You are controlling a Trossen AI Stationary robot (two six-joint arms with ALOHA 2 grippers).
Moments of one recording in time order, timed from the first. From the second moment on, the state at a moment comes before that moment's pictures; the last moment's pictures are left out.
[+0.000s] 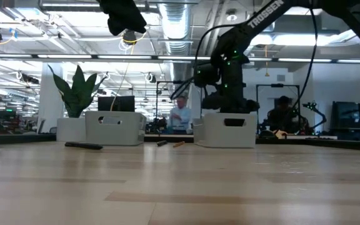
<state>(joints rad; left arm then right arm) 0.15 1.21 1.18 -0.64 0.04 -0.10 -0.47 2.06 1.48 -1.00 -0.03 0.31</state>
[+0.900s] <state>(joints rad) 0.15 1.21 1.18 -0.64 0.04 -0.09 -0.47 2.10 1.58 -1.06 -0.02 0.32</state>
